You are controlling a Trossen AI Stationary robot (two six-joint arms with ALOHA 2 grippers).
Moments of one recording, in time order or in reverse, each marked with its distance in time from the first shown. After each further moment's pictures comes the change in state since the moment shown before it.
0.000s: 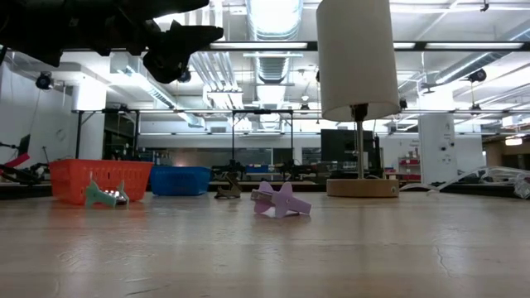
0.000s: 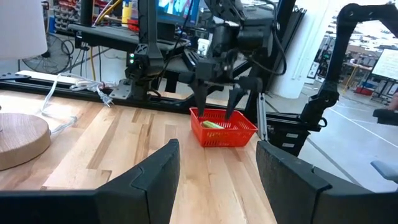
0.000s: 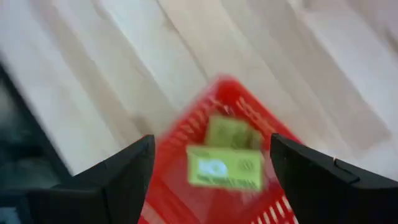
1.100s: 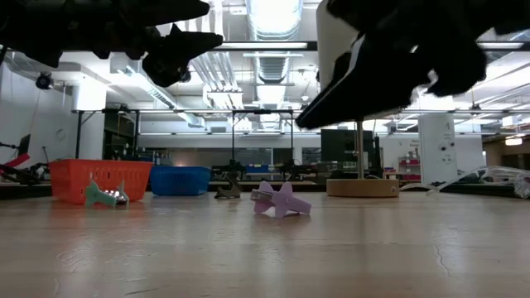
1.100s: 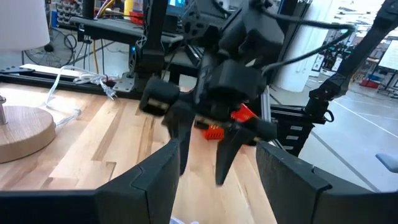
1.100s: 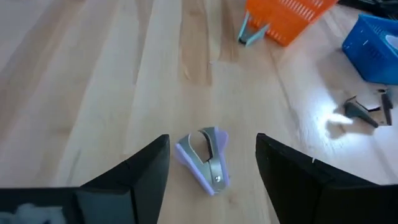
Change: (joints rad) left arm 0.000 0.000 0.000 -0.034 -0.007 0.004; right arm -0.476 0.353 0.012 0.986 0.244 -1.458
